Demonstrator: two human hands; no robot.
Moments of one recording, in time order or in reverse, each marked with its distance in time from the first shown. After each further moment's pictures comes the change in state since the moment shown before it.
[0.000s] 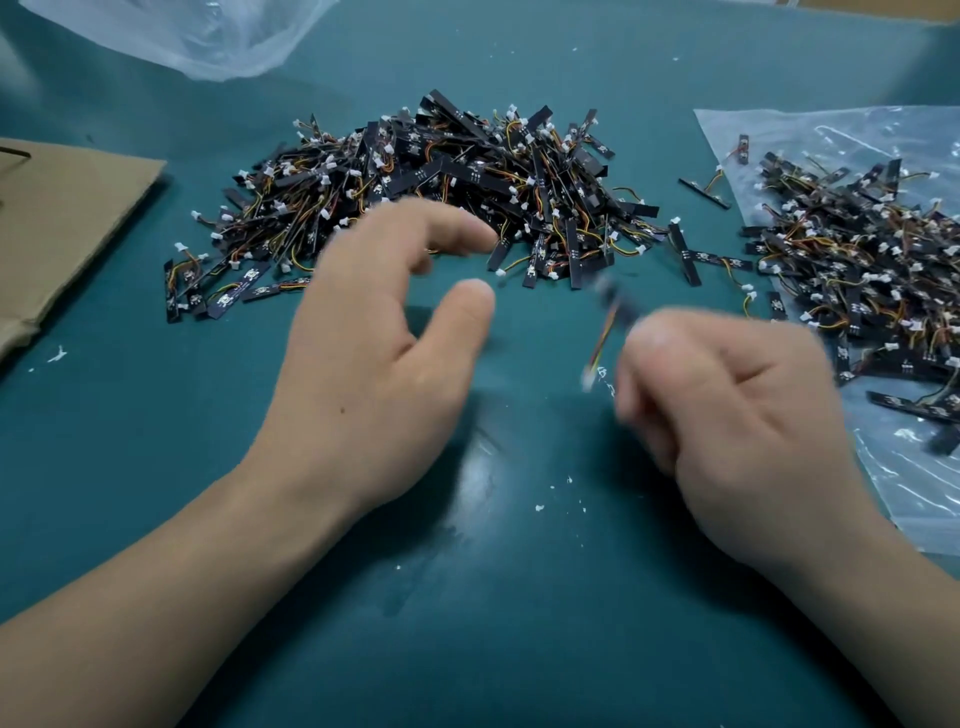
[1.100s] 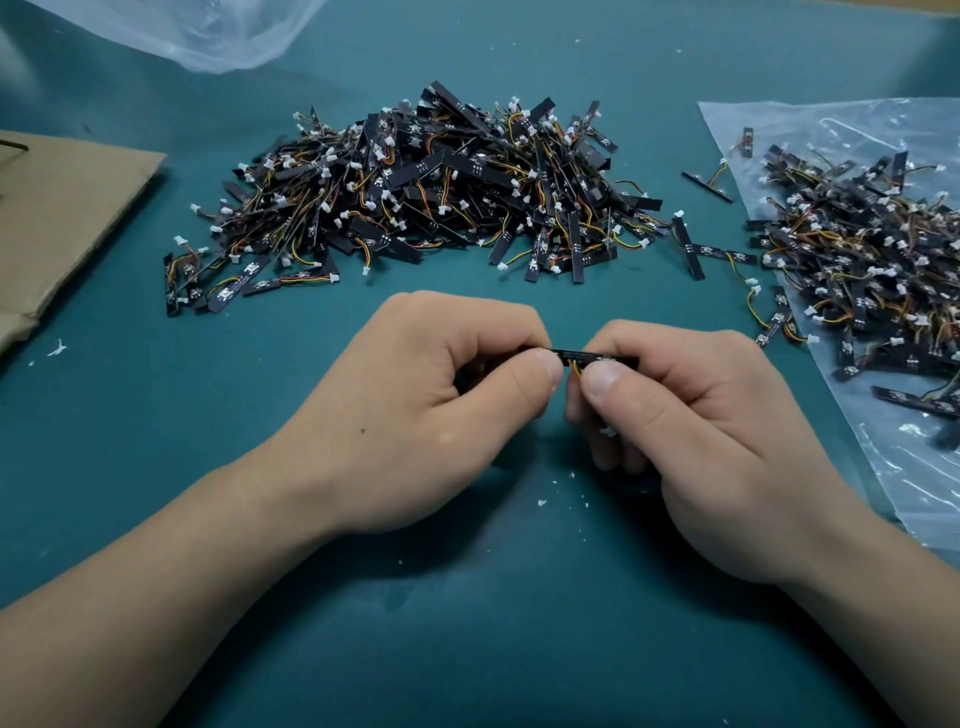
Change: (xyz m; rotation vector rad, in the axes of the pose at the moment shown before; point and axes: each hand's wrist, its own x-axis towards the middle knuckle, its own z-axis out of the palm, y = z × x) left_hand -0.003 0.007 -0.001 -0.172 -0.463 0.064; right_hand 0.001 -0.004 0.004 -0.038 -0.213 0.078
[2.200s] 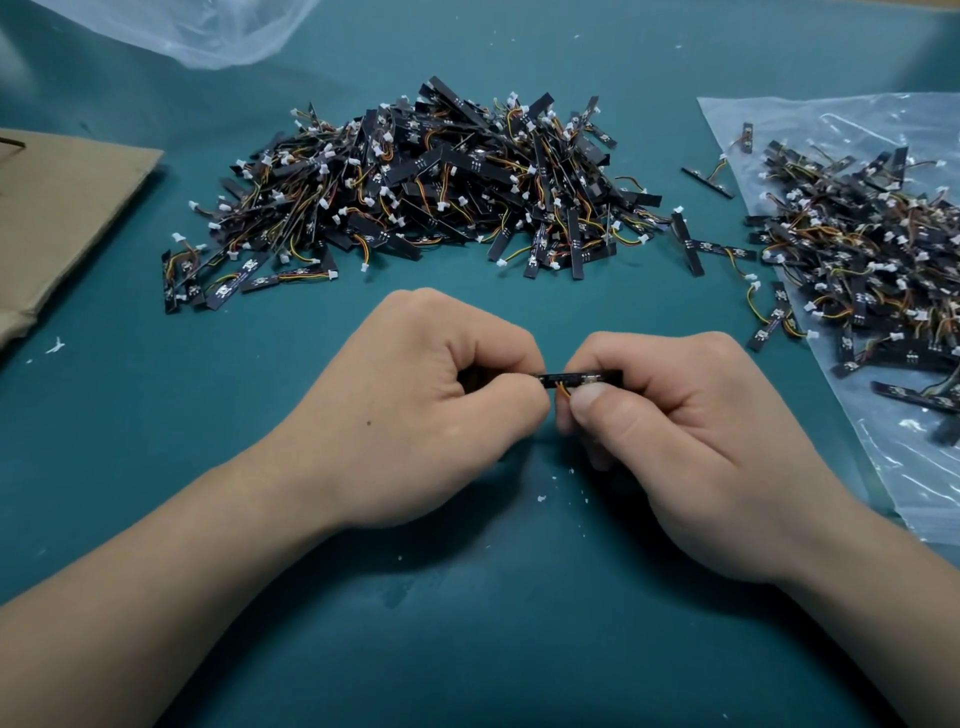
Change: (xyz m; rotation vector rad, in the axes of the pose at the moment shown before) left_hand 0.000 -0.001 -0.001 0.053 -0.026 -0.032; right_hand 0.000 -0.001 -0.001 -0.158 -0.055 0.002
